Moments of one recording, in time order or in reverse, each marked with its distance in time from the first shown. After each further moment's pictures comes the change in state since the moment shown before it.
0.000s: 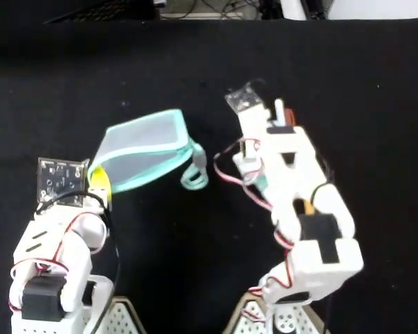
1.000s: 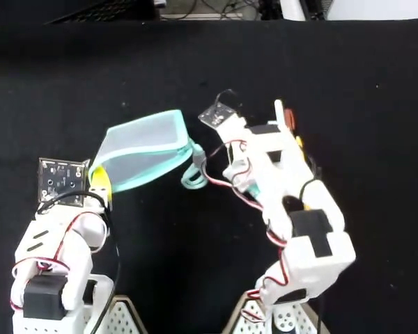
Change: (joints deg) left arm 0.0 0.0 0.0 0.0 0.0; right arm -4.7 4.7 -4.3 6.7 13.2
